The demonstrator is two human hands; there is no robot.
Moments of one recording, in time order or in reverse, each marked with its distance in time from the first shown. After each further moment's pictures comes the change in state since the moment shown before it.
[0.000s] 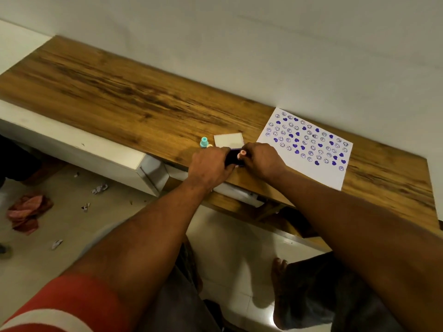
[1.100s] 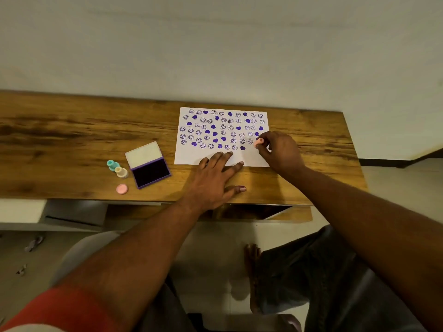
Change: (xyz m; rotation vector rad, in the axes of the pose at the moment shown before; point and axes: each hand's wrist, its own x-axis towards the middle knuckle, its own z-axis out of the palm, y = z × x) left_hand 0.028 0.170 0.075 0.001 -0.260 0.566; right_hand -0.111 0.205 -0.079 0.011 0.342 0.321
